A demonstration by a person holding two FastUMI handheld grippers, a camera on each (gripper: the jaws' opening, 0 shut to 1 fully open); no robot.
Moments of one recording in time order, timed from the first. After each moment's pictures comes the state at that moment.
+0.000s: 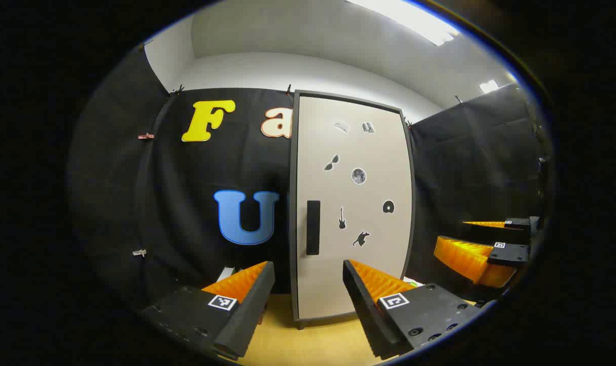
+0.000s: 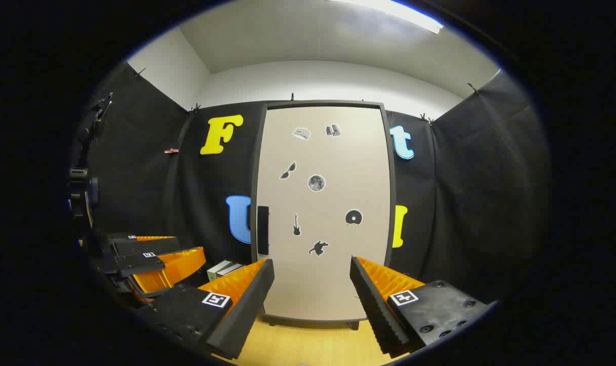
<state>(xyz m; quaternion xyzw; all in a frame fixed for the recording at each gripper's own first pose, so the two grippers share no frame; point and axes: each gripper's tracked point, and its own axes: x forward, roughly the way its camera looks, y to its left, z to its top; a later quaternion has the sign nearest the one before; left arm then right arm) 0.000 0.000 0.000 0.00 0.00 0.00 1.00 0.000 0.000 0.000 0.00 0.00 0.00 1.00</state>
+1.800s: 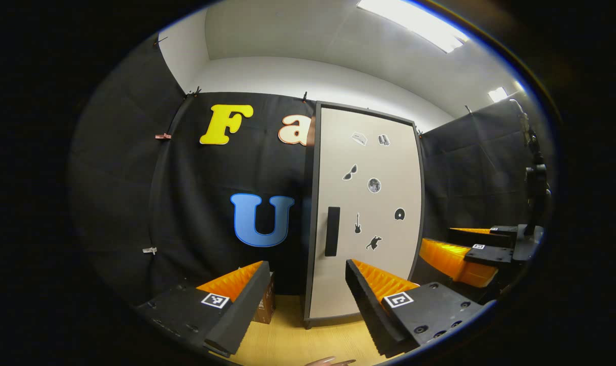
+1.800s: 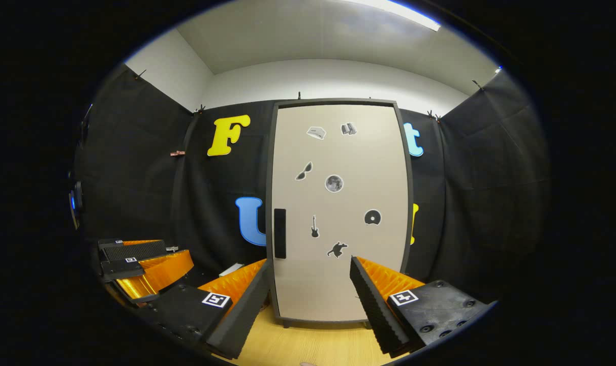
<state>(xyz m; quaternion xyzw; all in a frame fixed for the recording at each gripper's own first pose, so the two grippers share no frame) -0.036 0.046 0.009 -0.02 -0.02 0.03 1.00 0.021 0.053 -0.002 0.01 0.00 0.03 1.00</state>
